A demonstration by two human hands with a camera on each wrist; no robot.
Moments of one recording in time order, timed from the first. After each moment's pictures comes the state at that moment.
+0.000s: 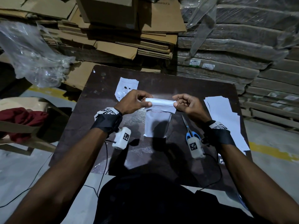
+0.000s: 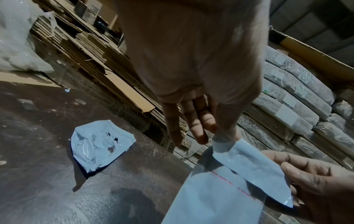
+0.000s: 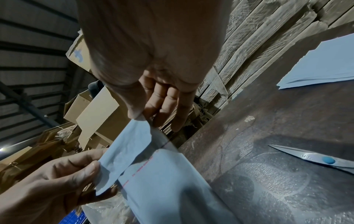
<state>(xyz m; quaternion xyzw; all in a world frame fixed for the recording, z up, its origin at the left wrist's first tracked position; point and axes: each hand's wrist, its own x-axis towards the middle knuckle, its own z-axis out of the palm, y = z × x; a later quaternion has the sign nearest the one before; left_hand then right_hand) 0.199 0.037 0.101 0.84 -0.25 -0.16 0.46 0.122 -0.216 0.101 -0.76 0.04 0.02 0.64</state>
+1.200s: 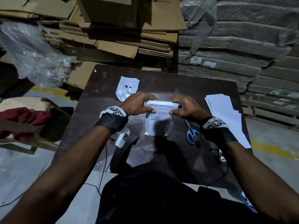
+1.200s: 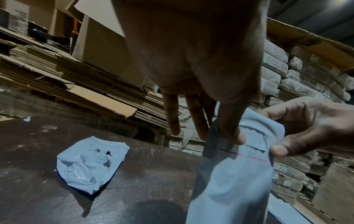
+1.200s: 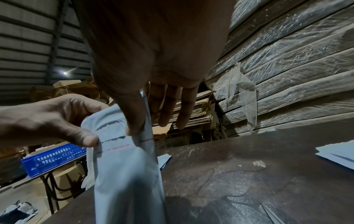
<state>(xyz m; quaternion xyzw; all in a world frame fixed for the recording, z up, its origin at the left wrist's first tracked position) 0.186 0.025 0.111 0.89 -0.32 -0.14 0.28 0.130 -0.217 0.105 -0.94 -0.11 0.06 0.31</state>
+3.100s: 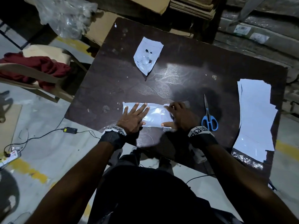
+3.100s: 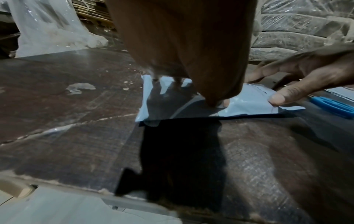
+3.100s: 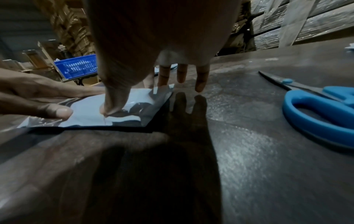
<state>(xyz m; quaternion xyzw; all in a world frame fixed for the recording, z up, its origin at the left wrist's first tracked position) 0.058 0.083 -0.042 0.94 -0.19 -0.28 0.06 0.083 -0.171 -0.025 -0.95 -0.20 0.22 0.13</state>
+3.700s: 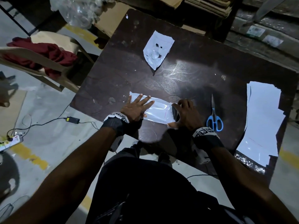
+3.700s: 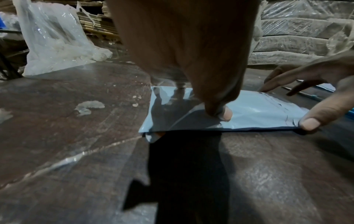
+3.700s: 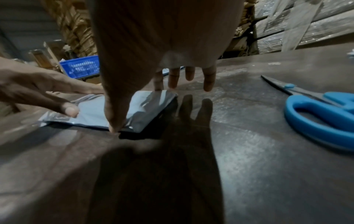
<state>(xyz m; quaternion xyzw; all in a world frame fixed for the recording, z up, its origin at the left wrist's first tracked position) 0.074 0.094 -0.031 0.93 -0.19 -0.31 0.05 0.077 -0.168 -0.022 -0.96 -0.19 0.20 0.11</state>
